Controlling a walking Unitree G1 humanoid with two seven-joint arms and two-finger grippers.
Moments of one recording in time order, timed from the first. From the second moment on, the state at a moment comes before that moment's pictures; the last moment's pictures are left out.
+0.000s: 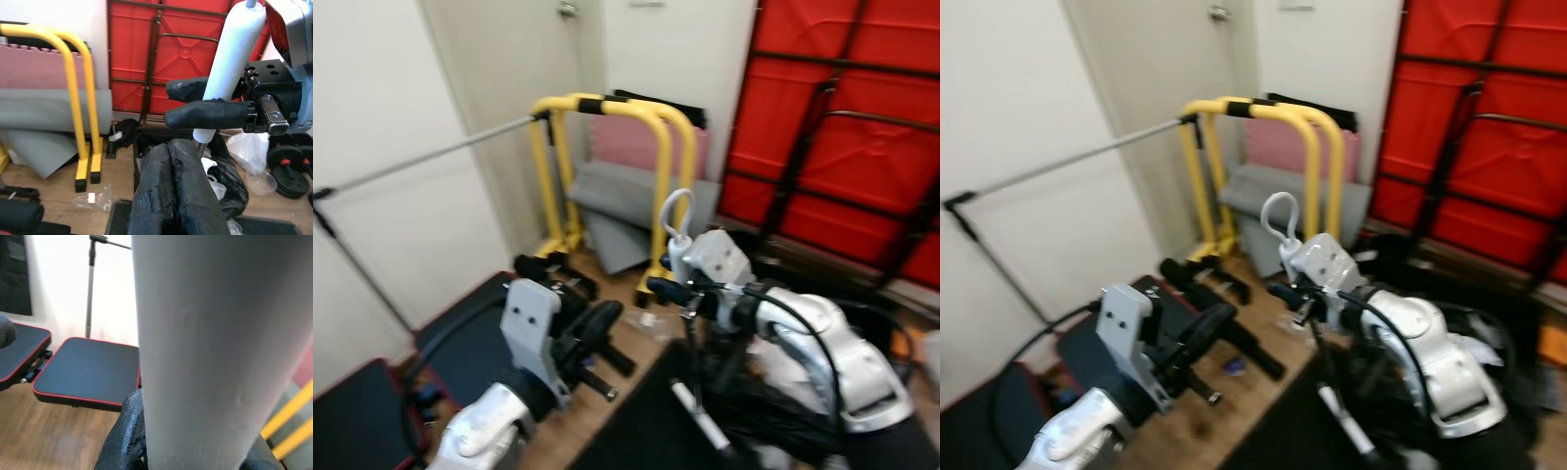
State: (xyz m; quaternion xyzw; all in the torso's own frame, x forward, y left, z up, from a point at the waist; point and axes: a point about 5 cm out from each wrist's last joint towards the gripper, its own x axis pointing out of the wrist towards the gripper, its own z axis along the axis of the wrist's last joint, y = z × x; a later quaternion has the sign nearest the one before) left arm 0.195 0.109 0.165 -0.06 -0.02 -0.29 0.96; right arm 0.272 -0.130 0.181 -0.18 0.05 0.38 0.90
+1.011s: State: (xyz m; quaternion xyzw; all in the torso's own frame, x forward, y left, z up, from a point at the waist) left arm 0.198 0.107 0.165 -0.07 -0.02 -0.28 0.96; right arm 0.259 -0.121 0.184 -0.20 0.02 0.45 0.87
